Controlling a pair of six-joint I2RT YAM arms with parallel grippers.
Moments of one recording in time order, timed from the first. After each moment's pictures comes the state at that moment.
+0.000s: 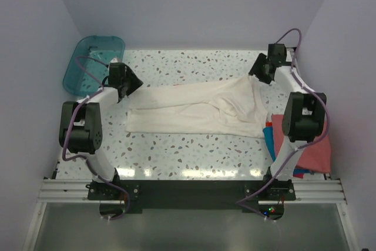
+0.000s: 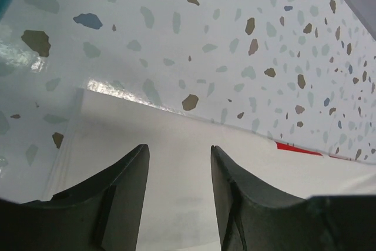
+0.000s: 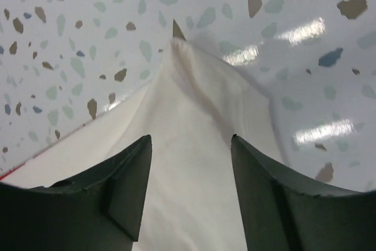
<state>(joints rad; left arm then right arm) -0.04 1.78 1.06 0.03 0.02 -0.69 -0.05 2.02 1.59 -0.41 -0.03 0.48</state>
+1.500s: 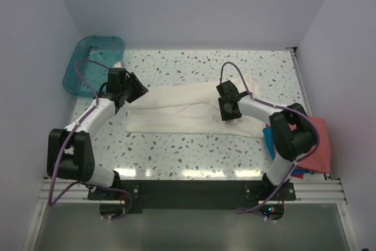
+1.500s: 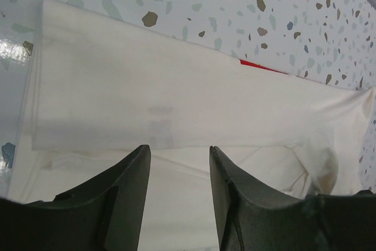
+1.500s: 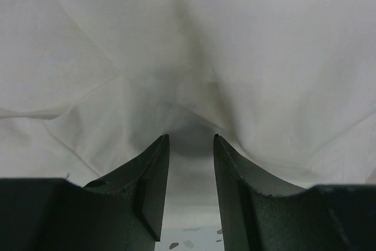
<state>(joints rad) -0.13 1.45 0.94 -0.18 0.08 -0.68 0.48 1.72 1.04 -0.46 0.27 0.28</state>
